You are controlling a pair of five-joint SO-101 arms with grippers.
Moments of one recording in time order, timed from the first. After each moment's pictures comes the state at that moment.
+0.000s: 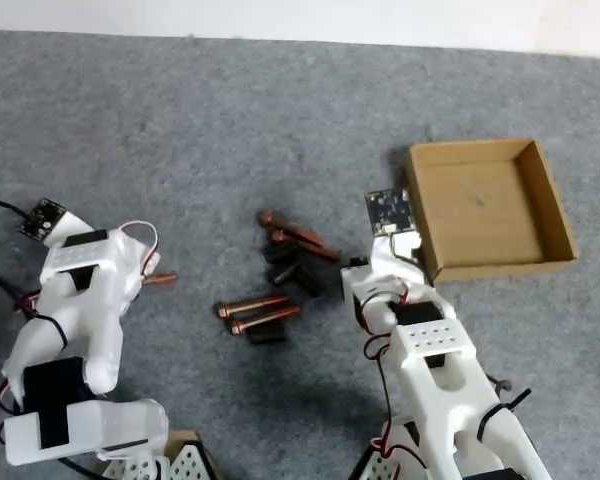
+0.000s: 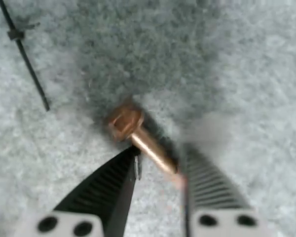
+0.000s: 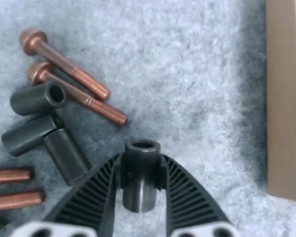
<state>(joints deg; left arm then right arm) -19.5 -5.0 46.5 45.8 53.3 -15.0 -35.5 70.1 22.2 2.2</state>
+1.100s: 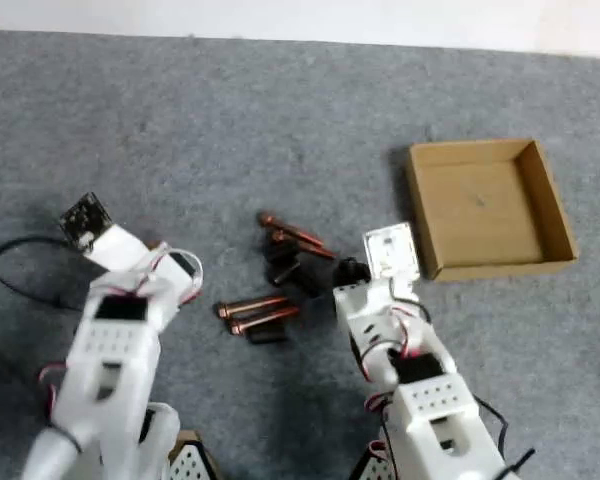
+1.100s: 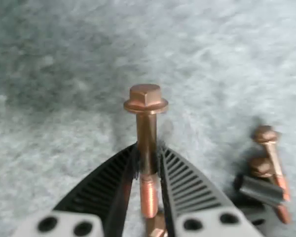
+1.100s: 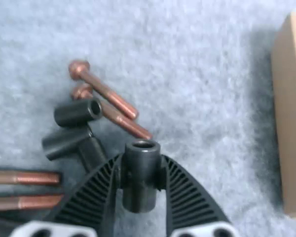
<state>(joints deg) -4.5 -45.1 70.4 35.9 48.7 -19.5 -59.8 90.4 9.5 2.2</state>
